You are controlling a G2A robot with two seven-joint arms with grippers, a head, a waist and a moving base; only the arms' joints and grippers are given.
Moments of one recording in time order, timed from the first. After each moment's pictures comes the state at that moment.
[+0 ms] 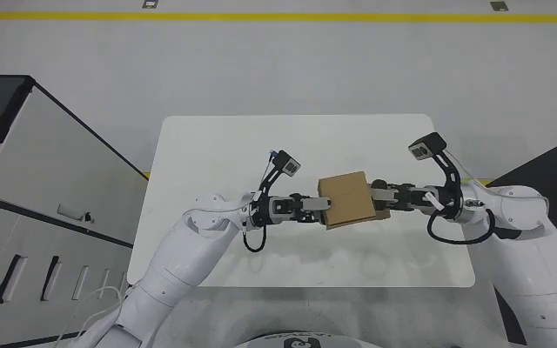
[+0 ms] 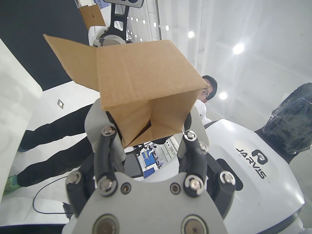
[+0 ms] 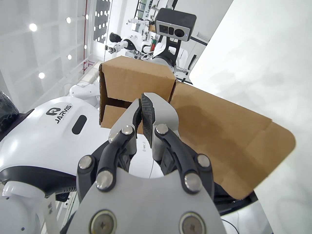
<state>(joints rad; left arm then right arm) 1.20 -1.26 -0.97 -1.56 -0.63 -0.37 -1.09 -1.46 -0.88 1.56 -1.77 0.61 -0.23 1.32</state>
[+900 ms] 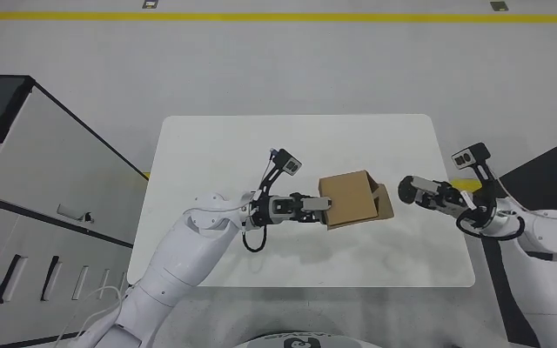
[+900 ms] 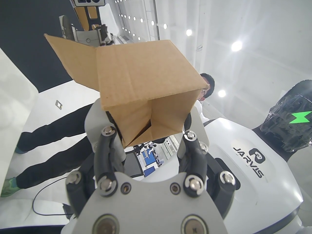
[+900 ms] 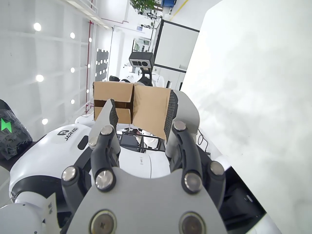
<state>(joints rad) 1.20 -1.26 -0.97 -1.58 -0.64 -0.37 -1.09 -1.63 -0.88 1.73 -1.66 0.65 -0.24 1.23</state>
